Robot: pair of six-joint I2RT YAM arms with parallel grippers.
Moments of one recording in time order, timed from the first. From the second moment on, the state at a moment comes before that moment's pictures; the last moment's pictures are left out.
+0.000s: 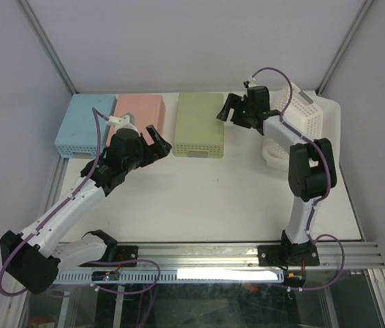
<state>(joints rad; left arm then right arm) -0.55 1.06 0.93 -0.39 -0.16 -0.81 0.29 1.87 1.40 -0.16 -0.21 0.46</state>
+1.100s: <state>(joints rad) -0.55 1.06 0.92 -0.41 -0.16 -0.82 0.38 2.27 1.86 -0.26 -0.40 0.55</state>
